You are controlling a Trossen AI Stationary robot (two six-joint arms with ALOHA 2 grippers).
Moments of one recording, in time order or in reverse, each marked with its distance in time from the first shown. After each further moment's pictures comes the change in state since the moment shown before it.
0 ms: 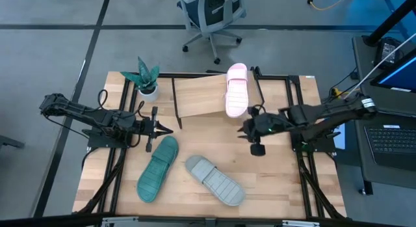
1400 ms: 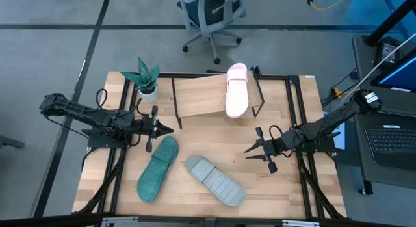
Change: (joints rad) left arm 0.000 0.008 0.000 0.073 0.000 -0.098; right arm 0.229 -0.237 -0.715 1.007 0.007 -0.160
